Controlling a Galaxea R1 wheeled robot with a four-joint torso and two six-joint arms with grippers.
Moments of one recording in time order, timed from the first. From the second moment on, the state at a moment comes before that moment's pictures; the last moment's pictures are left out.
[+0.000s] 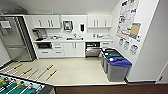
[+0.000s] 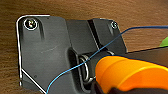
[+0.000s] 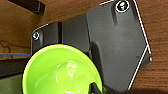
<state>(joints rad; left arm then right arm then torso) 1.58 2.91 -2.66 0.87 -0.35 -0.82 -1.48 2.96 -2.59 -0.42 0.02 0.48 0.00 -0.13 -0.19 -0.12</state>
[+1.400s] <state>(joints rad) 1.58 2.91 -2.66 0.87 -0.35 -0.82 -1.48 2.96 -2.59 -0.42 0.02 0.48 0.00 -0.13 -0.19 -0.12</state>
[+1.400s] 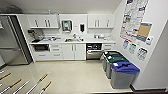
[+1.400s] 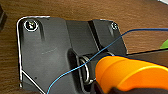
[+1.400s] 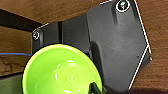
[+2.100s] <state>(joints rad) 1.57 2.91 -2.67 0.85 -0.35 -0.82 -1.48 2.96 -2.59 -0.42 0.02 0.48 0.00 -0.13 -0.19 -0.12</state>
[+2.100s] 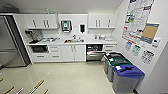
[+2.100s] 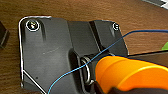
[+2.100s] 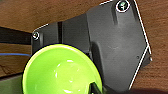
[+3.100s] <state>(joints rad) 1.57 2.91 -2.67 0.84 -0.34 -0.82 -1.49 2.96 -2.59 -0.42 0.02 0.48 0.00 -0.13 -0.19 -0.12</state>
